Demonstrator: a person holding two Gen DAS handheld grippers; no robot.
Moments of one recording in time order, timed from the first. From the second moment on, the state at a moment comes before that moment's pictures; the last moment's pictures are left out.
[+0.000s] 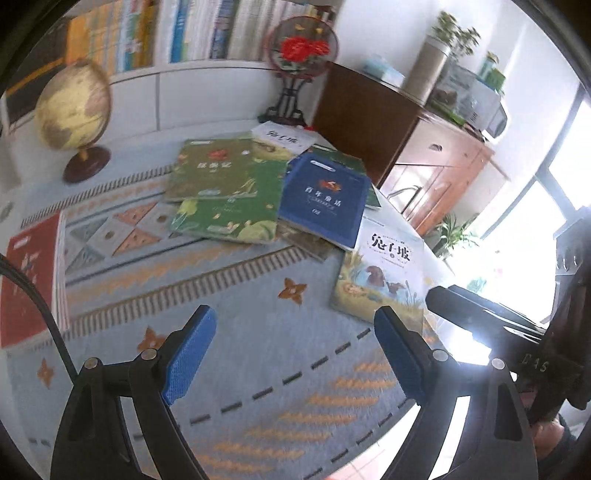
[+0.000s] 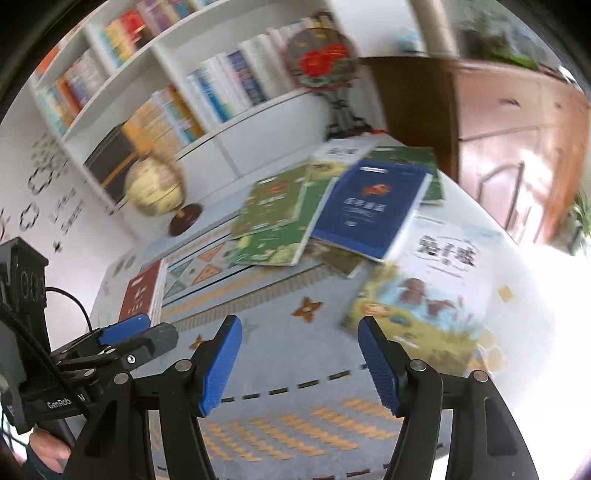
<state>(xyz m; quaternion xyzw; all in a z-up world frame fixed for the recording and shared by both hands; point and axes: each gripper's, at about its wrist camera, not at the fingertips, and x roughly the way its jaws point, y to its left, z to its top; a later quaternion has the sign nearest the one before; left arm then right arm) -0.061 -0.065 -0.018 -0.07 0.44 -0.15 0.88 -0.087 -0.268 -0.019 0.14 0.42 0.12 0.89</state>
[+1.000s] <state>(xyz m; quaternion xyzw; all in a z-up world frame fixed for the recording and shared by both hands) 0.220 0.057 -0.137 -0.12 0.52 -0.09 0.84 0.191 -0.172 -0.102 0.09 0.51 0.12 0.85</state>
